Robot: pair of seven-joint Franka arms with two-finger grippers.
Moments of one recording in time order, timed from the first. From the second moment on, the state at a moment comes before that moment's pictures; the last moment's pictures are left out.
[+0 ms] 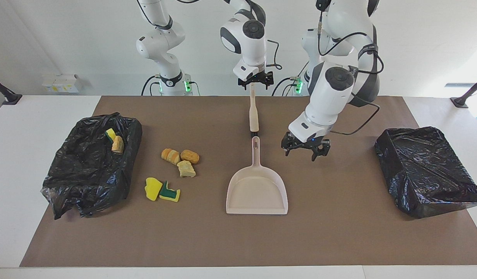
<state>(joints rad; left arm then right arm) -0.40 0.31 -0.05 -1.63 -0.05 2.04 -0.17 0.82 -0.03 0.11 -2.15 0.29 2.02 0.85</state>
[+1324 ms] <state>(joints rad) -0.61 0.34 -0.05 -1.83 -0.05 2.23 -0.50 0.92 0.04 0.09 -2.28 0.24 2.25 0.87</state>
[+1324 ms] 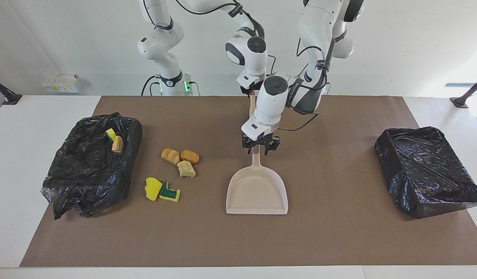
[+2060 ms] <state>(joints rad) -0.61 0.34 -0.05 -1.83 -0.05 2.23 -0.51 0.71 -0.09 0.09 -2.19 0.20 1.92 0.70</state>
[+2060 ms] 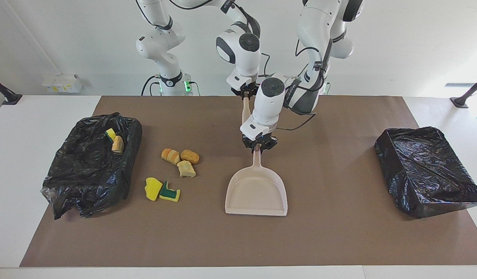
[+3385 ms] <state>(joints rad) -0.38 0.25 -0.02 -1.81 -0.01 2.10 0.31 0.04 -0.03 0.08 -2.21 -0.46 2.01 0.11</state>
